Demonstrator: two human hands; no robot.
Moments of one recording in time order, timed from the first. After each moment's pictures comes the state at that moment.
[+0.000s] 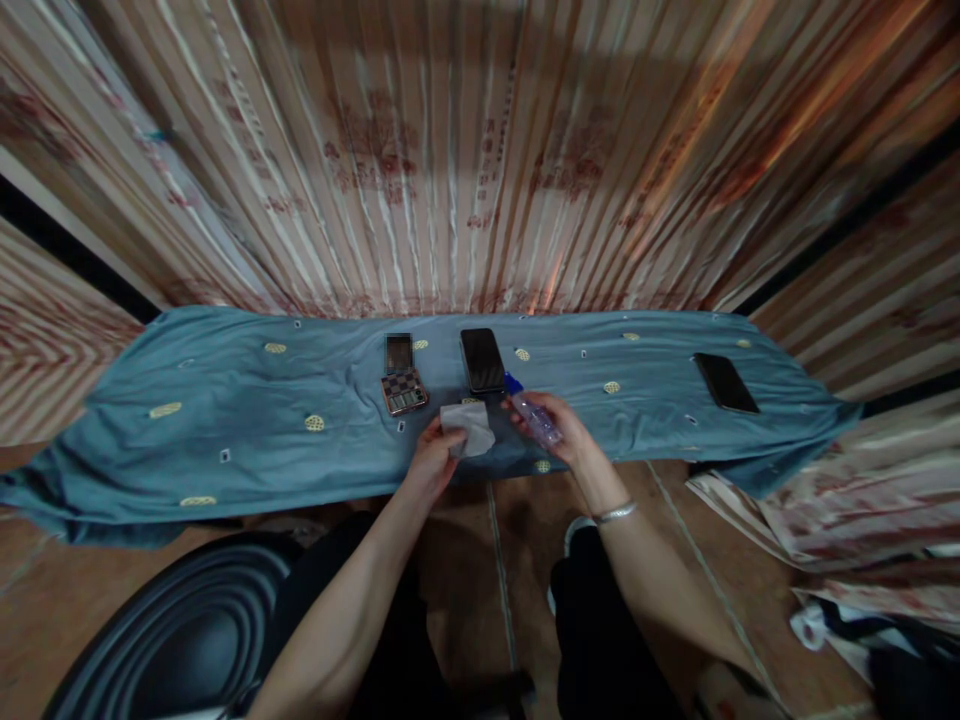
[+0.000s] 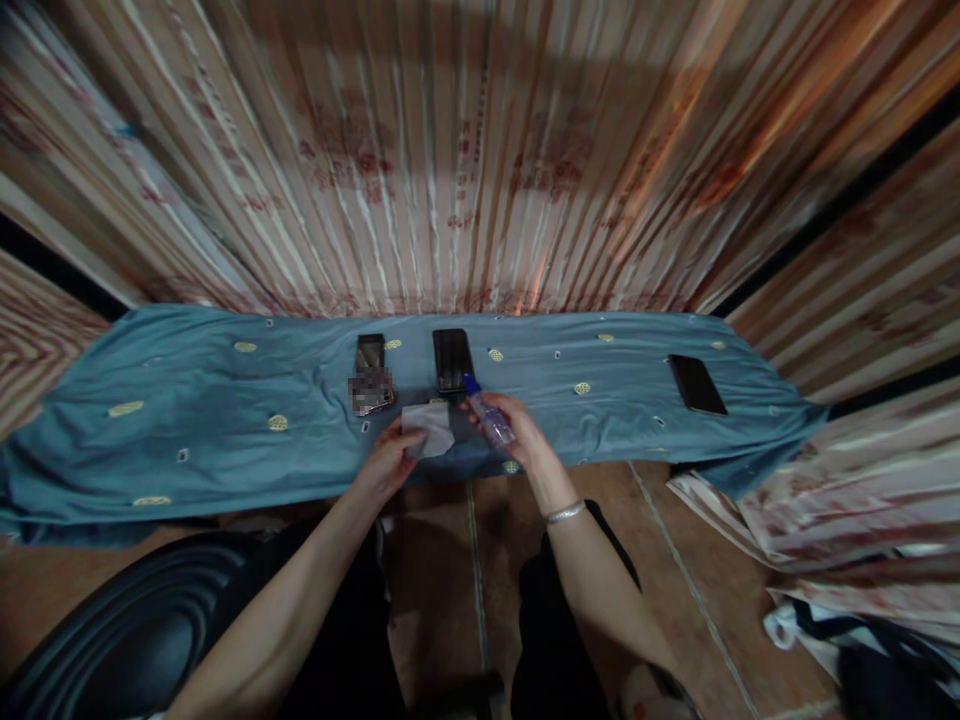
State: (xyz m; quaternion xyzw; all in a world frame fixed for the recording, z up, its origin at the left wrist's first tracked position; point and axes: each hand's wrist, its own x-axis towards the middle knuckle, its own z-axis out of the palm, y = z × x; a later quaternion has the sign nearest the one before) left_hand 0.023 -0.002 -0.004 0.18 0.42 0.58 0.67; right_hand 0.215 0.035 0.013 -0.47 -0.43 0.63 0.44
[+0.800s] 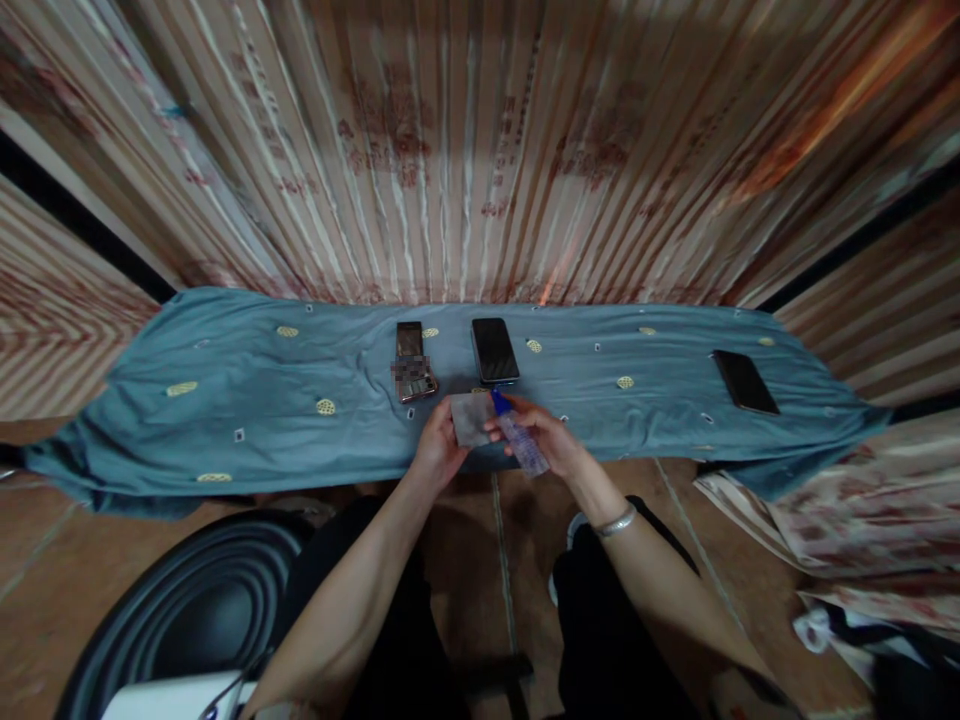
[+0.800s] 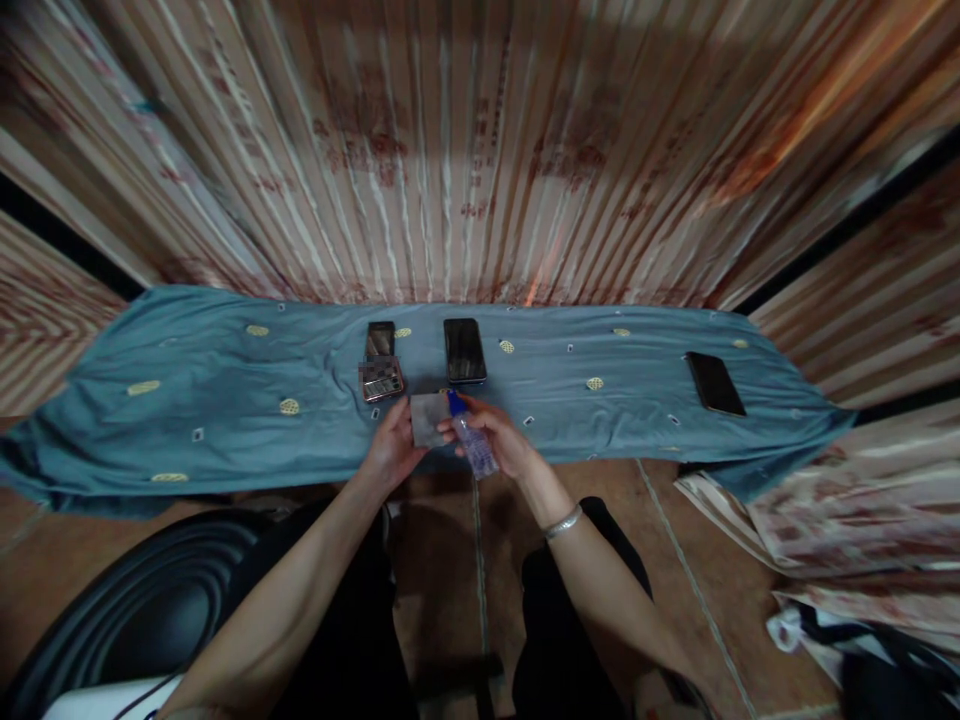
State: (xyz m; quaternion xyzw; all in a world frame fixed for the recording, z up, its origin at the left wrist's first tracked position) left_hand 0.018 -0.006 0.013 0.16 0.39 0.55 0.72; right_hand 0.189 0.004 0.028 -0.35 -0.36 0.79 0.36
